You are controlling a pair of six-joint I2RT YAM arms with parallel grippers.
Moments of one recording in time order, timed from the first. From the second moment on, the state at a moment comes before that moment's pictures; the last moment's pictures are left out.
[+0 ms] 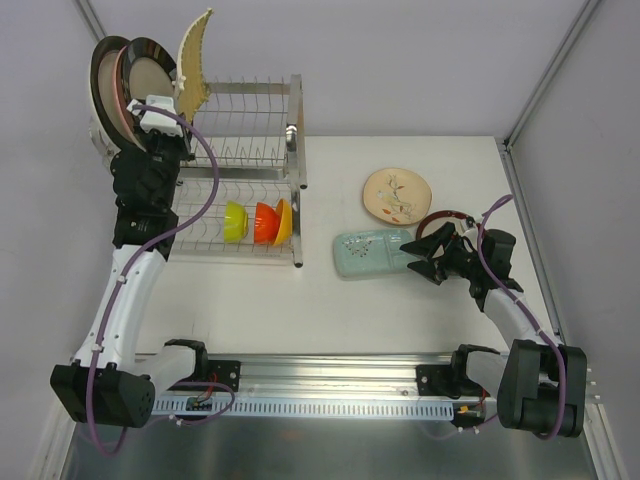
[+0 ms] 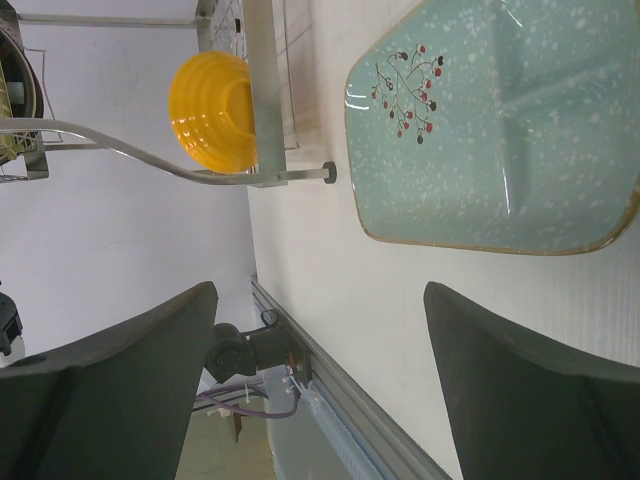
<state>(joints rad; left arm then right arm) -0.07 1.08 1.13 0.18 -0.03 0.17 -0.10 1.08 0.40 0.11 -0.90 0.89</state>
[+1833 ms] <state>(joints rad) -0.07 1.07 1.31 0.05 -0.25 -0.20 -0.10 1.08 0.40 0.11 -0.90 0.89</state>
